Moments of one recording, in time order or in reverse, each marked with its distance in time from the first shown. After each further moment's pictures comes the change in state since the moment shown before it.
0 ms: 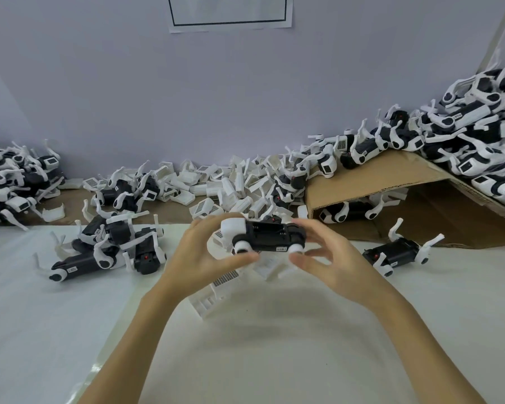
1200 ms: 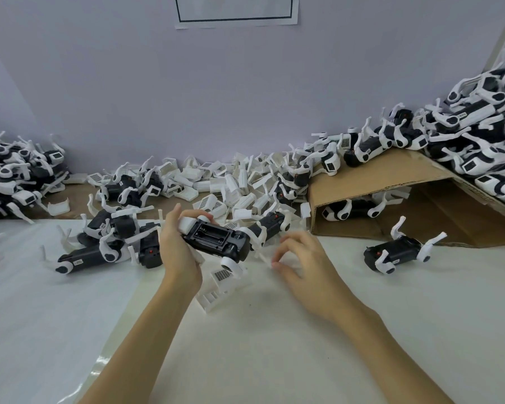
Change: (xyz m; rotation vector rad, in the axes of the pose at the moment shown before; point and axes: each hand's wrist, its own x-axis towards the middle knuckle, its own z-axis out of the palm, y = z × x) left_hand 0.008 -0.002 0.007 -0.986 0.582 -0.553; right_hand 0.003 0.021 0.048 -0.417 0.109 -0.004
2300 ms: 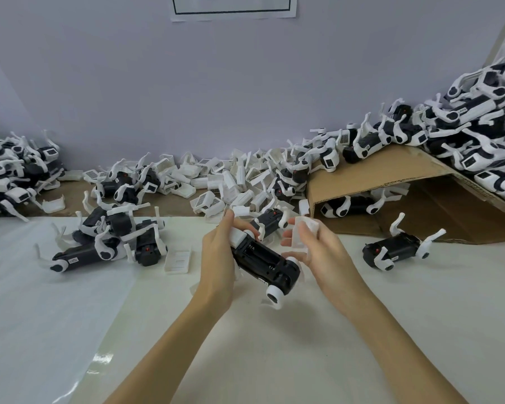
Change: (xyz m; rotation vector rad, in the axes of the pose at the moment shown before) left_hand -0.042 -0.021 0.036 0.325 -0.200 -0.010; right_hand 0.004 -0.027 -0.024 0.857 0.125 0.390
